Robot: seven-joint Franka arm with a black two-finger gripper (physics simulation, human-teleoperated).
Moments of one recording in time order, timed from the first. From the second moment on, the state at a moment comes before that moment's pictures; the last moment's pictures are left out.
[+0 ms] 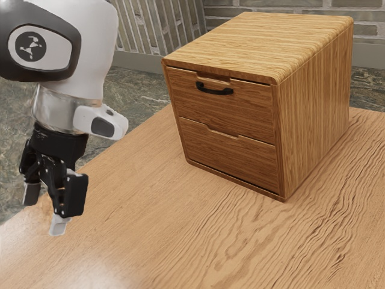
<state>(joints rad) -0.21 -0.21 0.05 -1.61 0.11 0.84 -0.02</state>
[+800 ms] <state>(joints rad) -0.31 -0.17 0.18 -1.79 0.22 2.12 0.85</state>
